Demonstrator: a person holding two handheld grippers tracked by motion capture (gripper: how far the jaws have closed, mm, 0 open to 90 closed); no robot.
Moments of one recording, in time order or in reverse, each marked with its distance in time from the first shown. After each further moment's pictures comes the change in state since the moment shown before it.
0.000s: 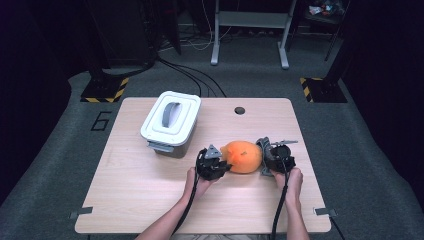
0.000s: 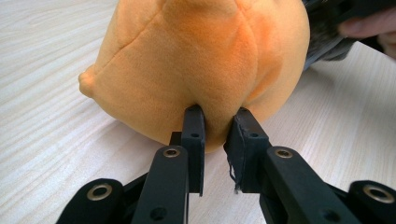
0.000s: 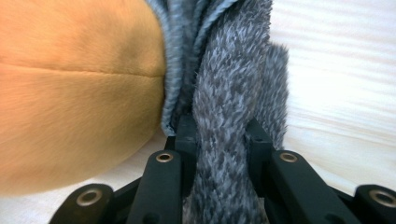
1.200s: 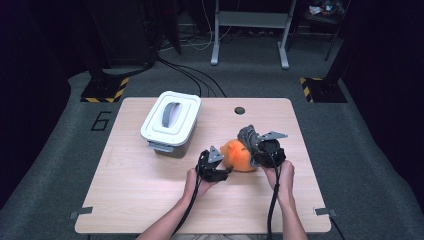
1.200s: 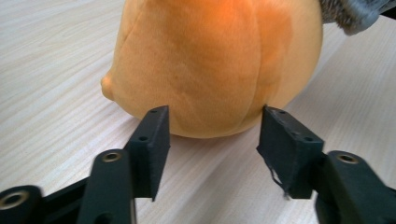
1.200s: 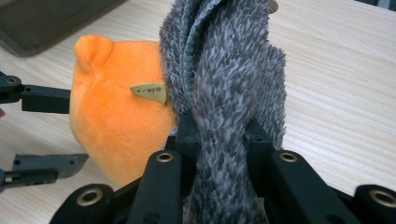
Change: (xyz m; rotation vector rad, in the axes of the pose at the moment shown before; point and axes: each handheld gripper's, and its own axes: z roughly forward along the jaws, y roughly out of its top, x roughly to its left) left arm -0.005 -0.003 0.005 0.005 0.121 0.086; right arm 0.053 0.031 -0.044 -0.145 0.050 -0.158
